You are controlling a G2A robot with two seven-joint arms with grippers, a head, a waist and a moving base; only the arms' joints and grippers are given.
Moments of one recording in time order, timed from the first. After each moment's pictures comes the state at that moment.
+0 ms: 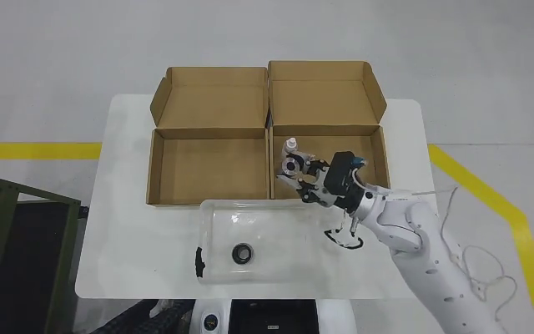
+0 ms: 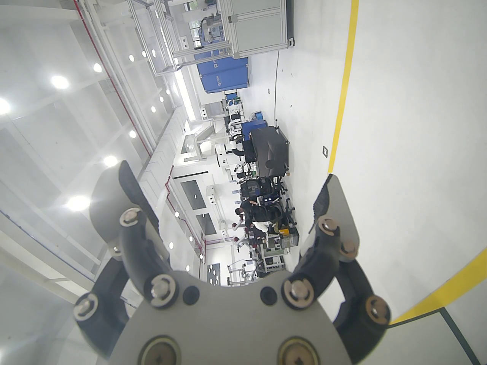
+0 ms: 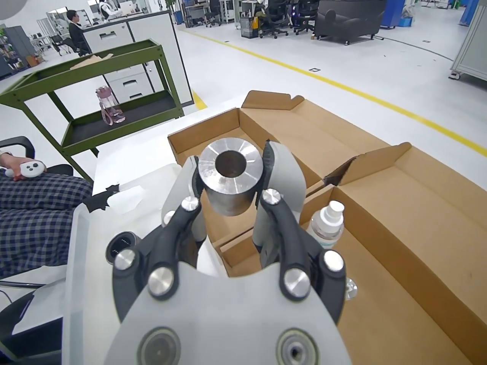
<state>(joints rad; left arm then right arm) -0.01 -0.37 -0.75 -1.25 2.03 -0.40 0.22 -1.20 -1.10 1.15 -1.87 -0.96 -0.63 0.19</state>
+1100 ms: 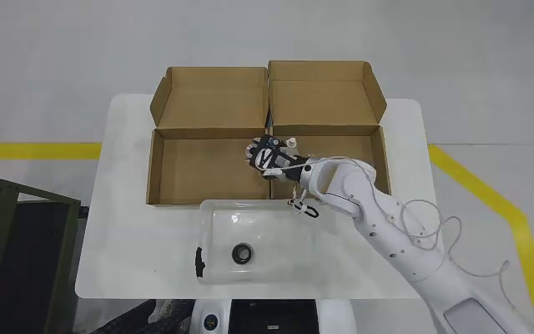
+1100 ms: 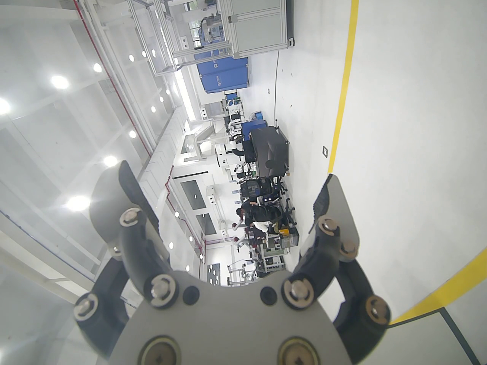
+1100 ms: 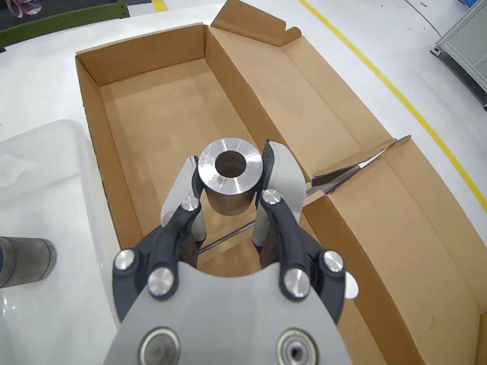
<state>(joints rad) -0.01 -0.37 -0.75 -1.25 2.03 -0.40 0.22 -0.80 -1.22 0.78 -1.57 -1.21 -0.41 0.38</state>
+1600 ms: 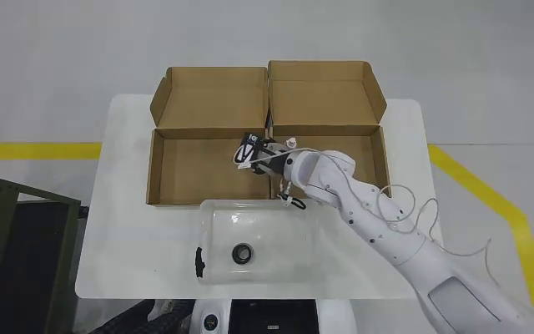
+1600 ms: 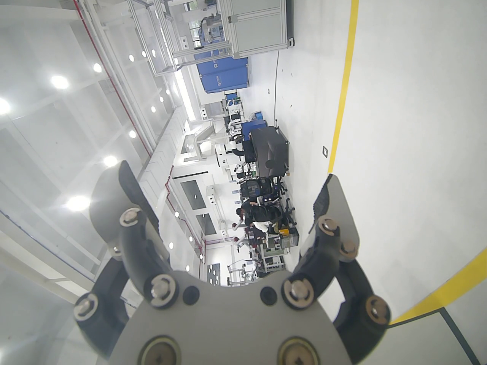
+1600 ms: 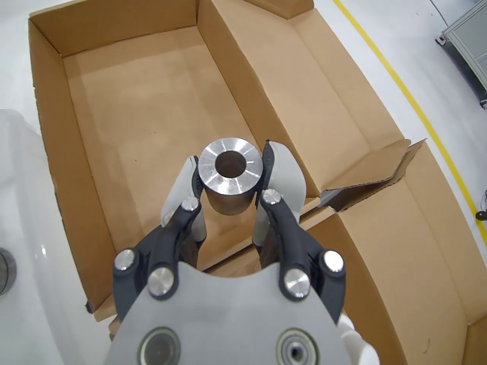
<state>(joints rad) -0.01 -0.37 -0.75 -1.25 2.03 -0.40 0.22 -0.67 -1.30 0.66 -1.40 -1.24 -0.37 0.41</state>
